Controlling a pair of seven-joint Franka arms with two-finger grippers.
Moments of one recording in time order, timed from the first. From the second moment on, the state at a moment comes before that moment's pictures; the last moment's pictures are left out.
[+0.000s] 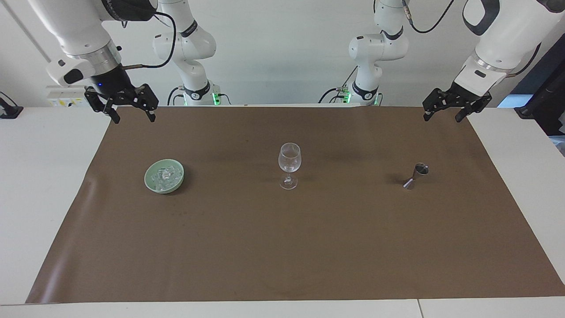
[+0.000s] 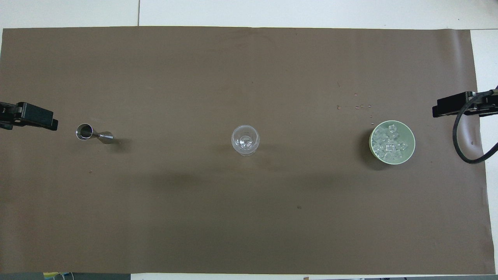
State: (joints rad) left arm -0.03 -0.01 -0.02 -1.58 -0.03 1.50 0.06; right arm 0.06 -0.04 -0.08 -1.60 0.03 1.60 -0.01
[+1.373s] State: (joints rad) left arm -0.03 -0.01 -0.02 -1.58 -0.02 1.51 0.06; right arm 0.06 -0.04 -0.08 -1.60 0.04 1.60 -0.01
